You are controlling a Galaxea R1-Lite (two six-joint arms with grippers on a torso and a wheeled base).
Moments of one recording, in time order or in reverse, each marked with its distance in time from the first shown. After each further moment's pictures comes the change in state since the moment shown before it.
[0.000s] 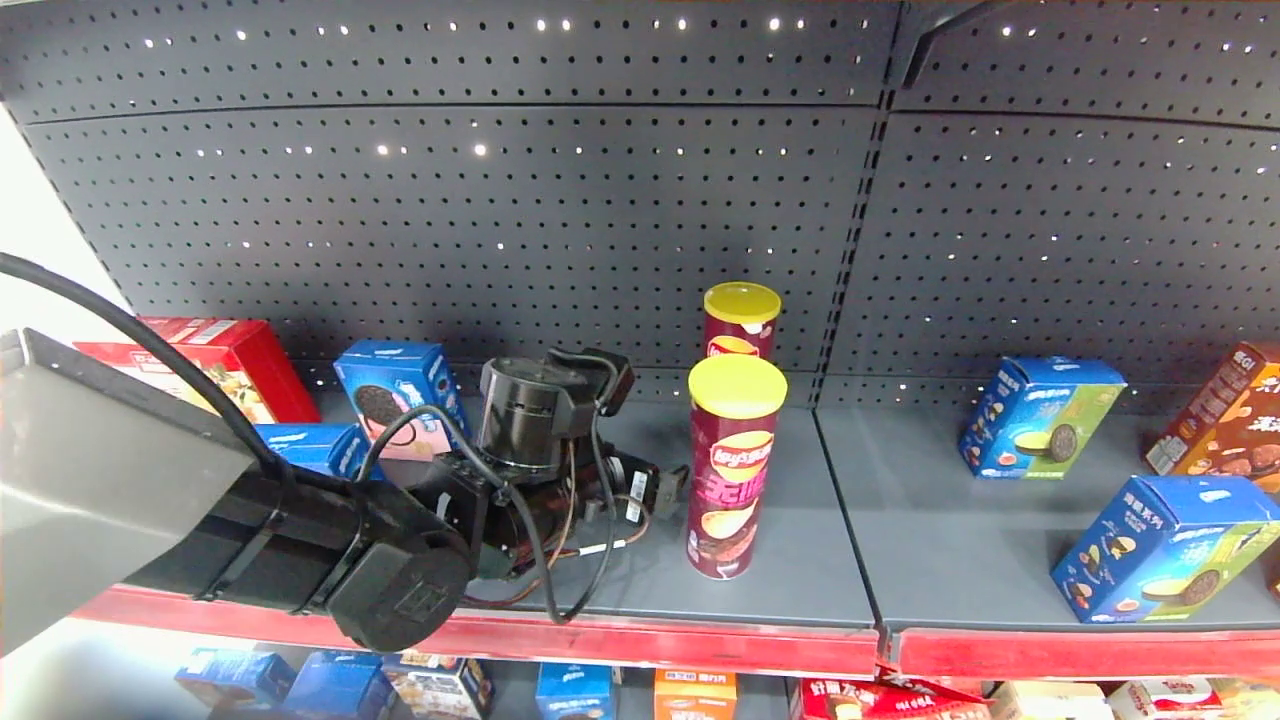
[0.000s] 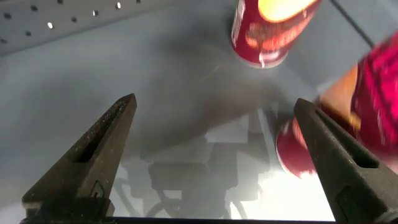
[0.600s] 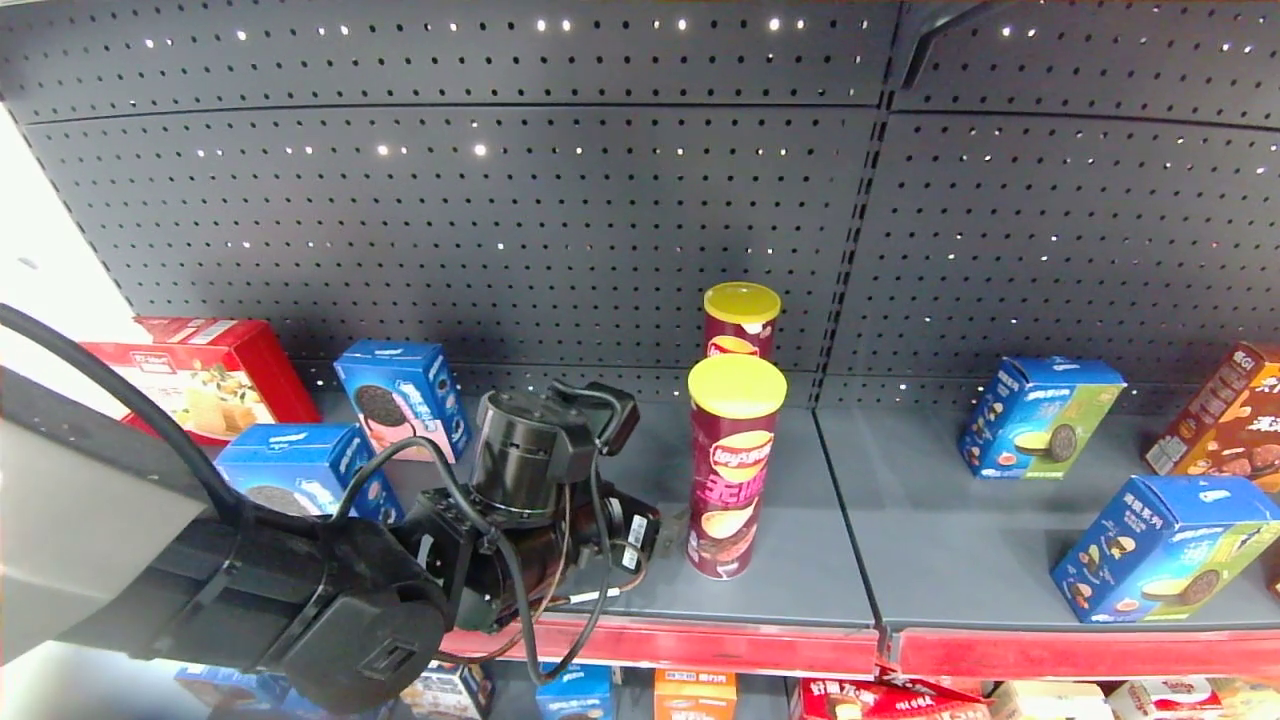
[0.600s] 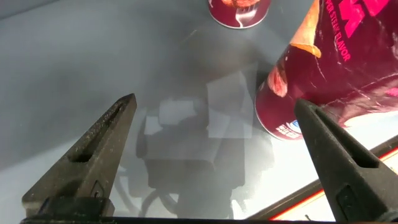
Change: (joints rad) left arm -0.045 -0.056 0.108 0.004 0.007 -0.002; right arm 0.000 0.000 0.000 0.000 0.000 0.000
